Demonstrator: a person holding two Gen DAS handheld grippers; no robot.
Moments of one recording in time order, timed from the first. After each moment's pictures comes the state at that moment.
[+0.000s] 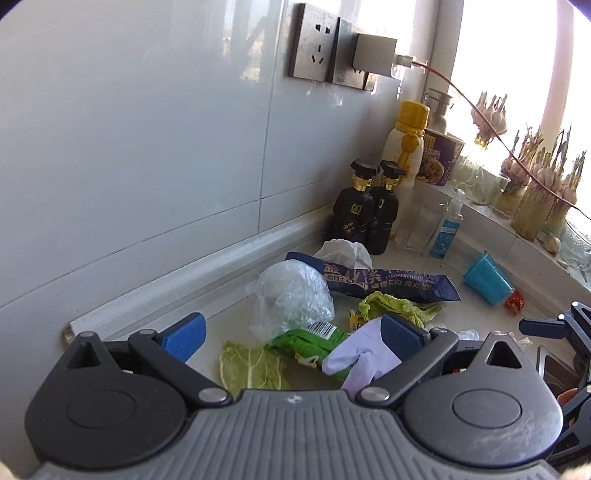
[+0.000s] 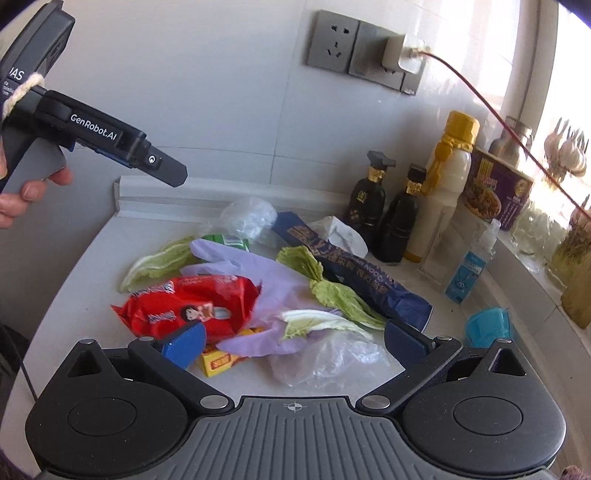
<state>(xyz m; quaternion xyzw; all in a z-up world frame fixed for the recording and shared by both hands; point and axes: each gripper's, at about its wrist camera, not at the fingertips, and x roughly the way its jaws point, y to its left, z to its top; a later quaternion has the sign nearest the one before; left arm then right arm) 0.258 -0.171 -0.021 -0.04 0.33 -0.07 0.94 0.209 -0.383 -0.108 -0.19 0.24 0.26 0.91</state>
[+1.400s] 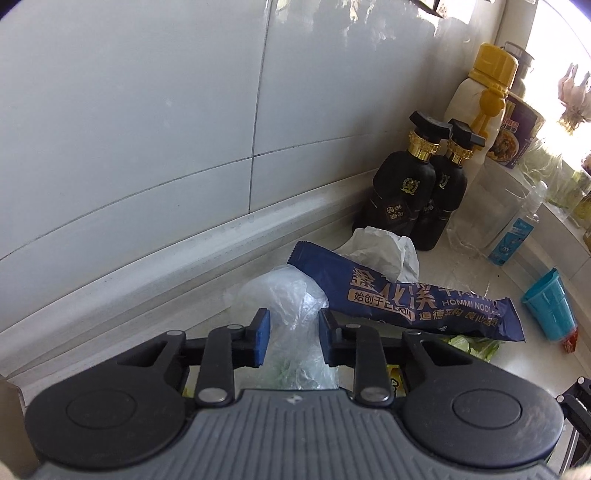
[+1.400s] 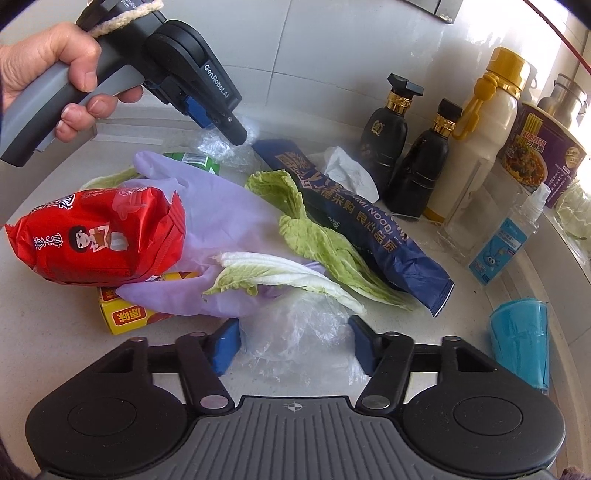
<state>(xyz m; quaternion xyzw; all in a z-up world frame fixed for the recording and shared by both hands) 0.375 -0.180 -0.069 -0.07 0.41 -0.02 0.91 0.277 -0.382 -0.156 -0.26 0.30 0.29 0.87</state>
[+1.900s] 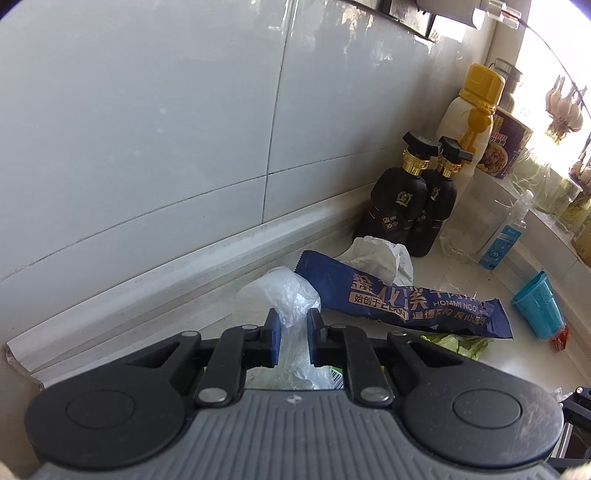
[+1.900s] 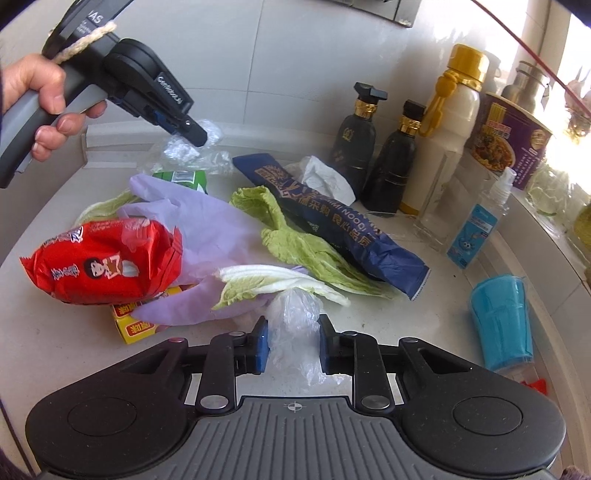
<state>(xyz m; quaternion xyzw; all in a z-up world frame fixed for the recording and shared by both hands) 0.350 -0.171 -0.051 -0.07 0.39 -0.02 0.92 0.261 -0.396 -0.141 -0.21 0.30 0.26 0.89</state>
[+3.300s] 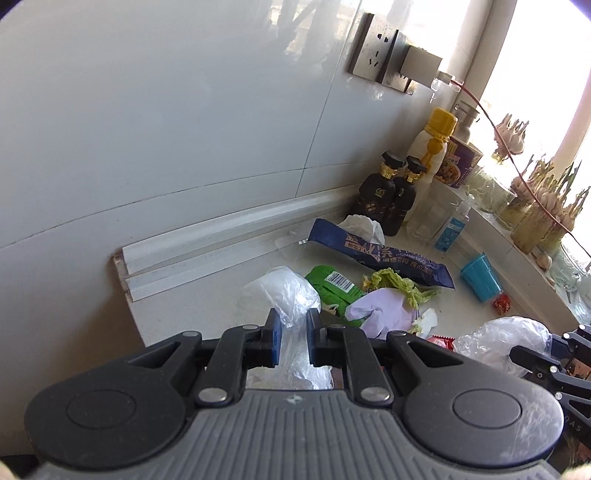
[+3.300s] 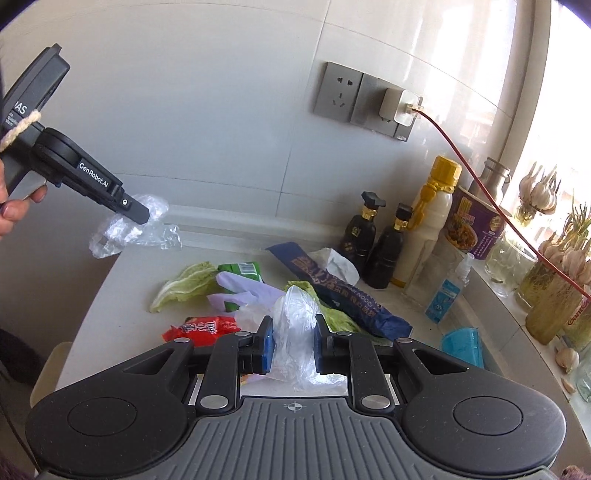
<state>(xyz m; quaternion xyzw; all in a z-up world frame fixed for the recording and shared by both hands) 0.205 -0.119 -0.004 -0.12 0.38 -0.03 0.92 0.143 -0.376 -0.062 -0.20 0.21 0.25 0.92</state>
